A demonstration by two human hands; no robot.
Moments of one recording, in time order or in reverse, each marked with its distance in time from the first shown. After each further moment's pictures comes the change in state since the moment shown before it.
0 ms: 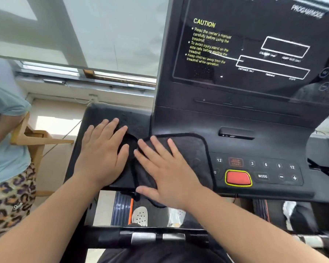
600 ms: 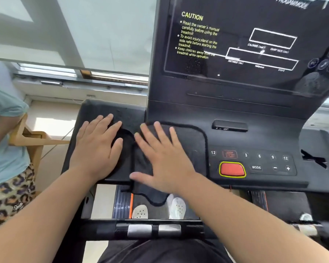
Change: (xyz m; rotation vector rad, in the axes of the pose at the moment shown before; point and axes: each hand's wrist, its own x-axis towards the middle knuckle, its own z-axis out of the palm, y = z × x) left_hand -0.001 -0.003 0.001 -0.025 0.016 -0.010; right_hand 0.007 0.003 -0.003 0.026 0.022 0.115
